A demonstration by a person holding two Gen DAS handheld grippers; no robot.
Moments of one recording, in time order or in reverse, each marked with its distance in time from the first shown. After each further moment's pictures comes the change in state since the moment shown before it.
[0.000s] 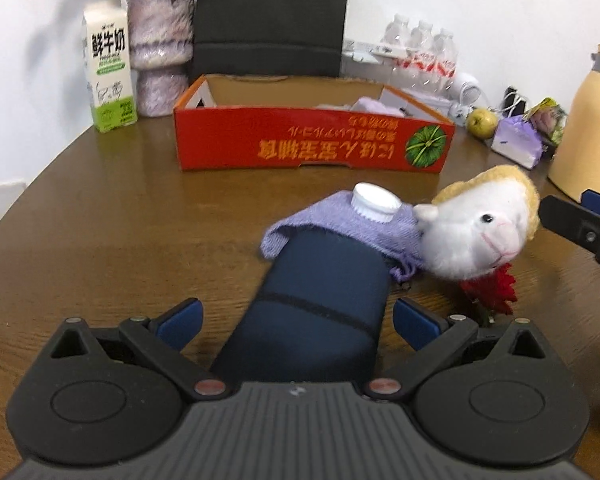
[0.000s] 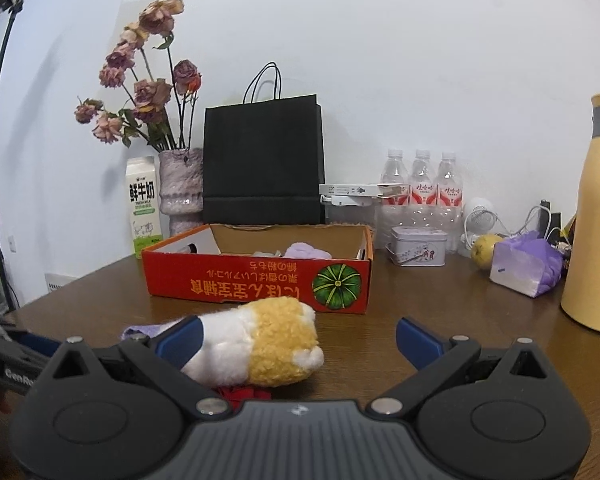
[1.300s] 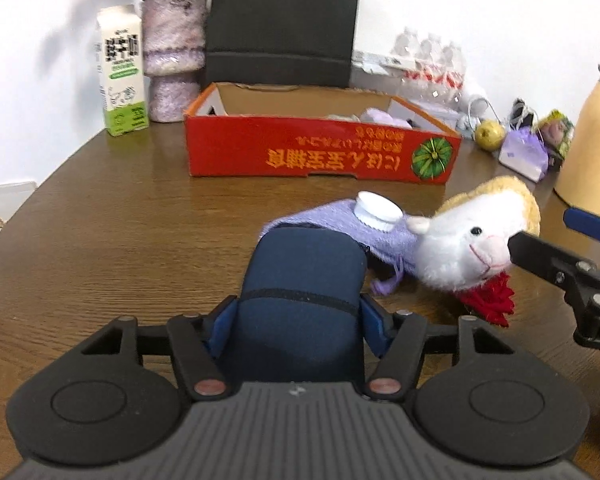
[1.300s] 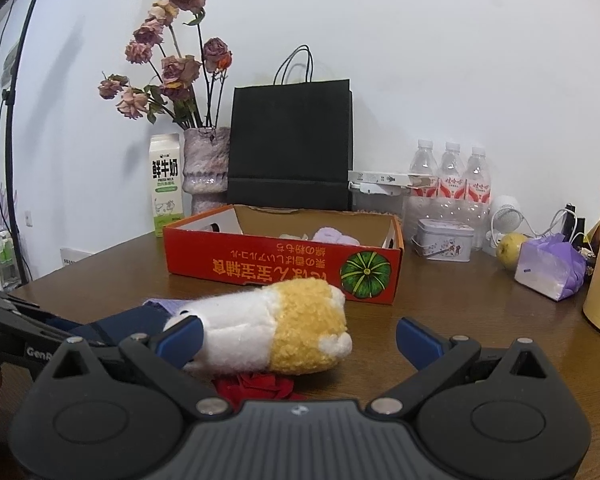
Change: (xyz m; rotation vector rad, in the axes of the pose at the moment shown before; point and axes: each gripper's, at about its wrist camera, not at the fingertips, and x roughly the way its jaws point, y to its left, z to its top) left arm -0.010 -0.001 -0.002 -0.035 -0.049 0.024; right arm 0.012 0.015 -0.007 -0.067 0.036 0.056
